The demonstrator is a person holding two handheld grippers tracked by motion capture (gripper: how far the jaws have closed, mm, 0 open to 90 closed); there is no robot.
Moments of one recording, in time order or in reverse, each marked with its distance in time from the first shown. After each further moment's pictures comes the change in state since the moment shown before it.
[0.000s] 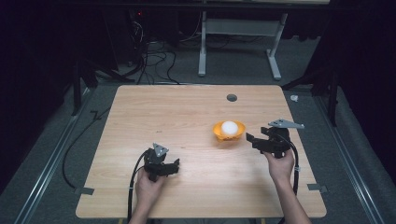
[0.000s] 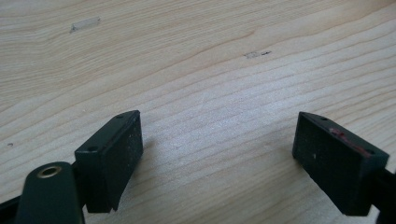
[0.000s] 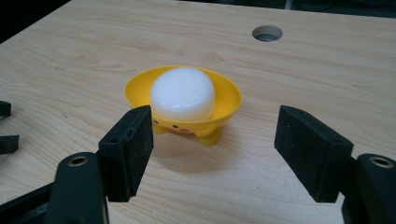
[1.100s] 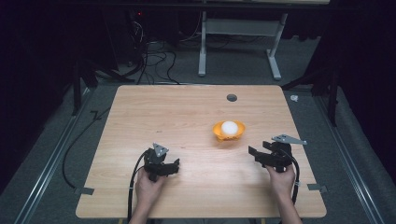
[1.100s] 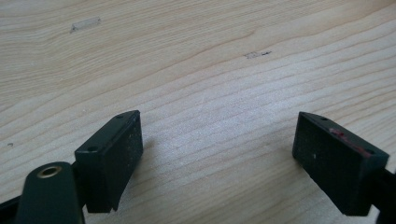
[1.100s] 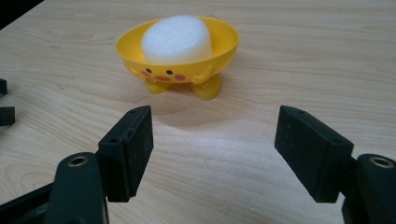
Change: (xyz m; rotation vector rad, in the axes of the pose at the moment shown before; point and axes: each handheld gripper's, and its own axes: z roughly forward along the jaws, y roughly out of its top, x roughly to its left) left arm 0.000 0.000 0.000 0.000 0.001 -0.001; right arm -0.006 -0.049 0.000 0.026 0.016 0.071
